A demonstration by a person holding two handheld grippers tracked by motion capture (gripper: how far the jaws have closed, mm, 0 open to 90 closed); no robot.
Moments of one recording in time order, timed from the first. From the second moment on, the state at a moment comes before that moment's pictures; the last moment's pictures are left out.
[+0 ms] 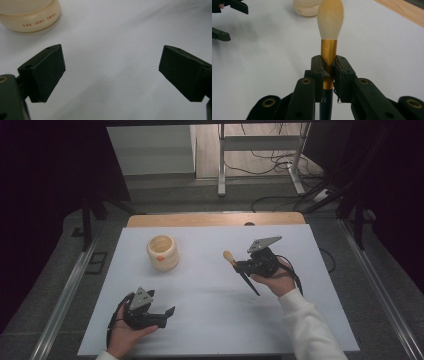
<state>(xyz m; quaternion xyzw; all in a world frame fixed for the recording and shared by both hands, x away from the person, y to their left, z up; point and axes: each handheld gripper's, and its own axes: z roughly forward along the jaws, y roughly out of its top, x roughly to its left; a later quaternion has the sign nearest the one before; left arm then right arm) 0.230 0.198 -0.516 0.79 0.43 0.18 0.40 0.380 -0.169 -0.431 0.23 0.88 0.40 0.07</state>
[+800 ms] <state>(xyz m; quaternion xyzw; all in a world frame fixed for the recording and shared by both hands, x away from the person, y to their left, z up) 0.247 0.161 -0.500 0.78 0.40 0.16 0.45 0.374 -0.165 -0.429 0.23 0.88 0.41 0.08</state>
